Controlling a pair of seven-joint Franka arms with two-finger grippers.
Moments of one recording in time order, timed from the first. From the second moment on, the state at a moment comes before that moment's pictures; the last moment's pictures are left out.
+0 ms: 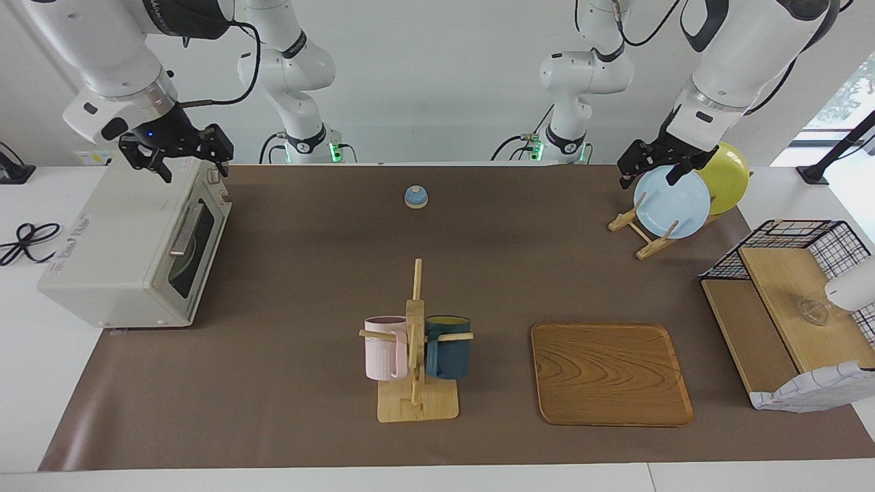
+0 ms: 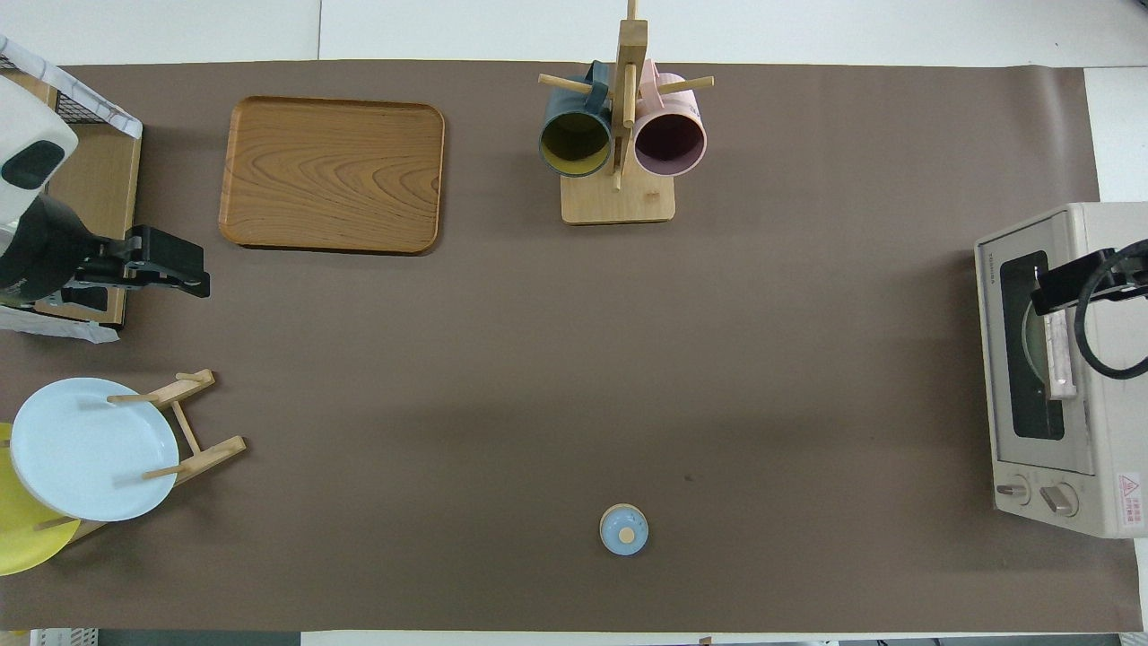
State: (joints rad) left arm -0.13 0.00 -0.03 -1.56 -0.06 1.49 -0.21; right arm 0.09 0.02 -0.13 -1.50 -0.03 1.40 -0.13
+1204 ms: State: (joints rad) left arm -0.13 0.00 -0.03 -1.56 -0.06 1.49 -0.21; right arm 0.06 0.01 -0.14 -1.50 -0.03 1.40 -0.16
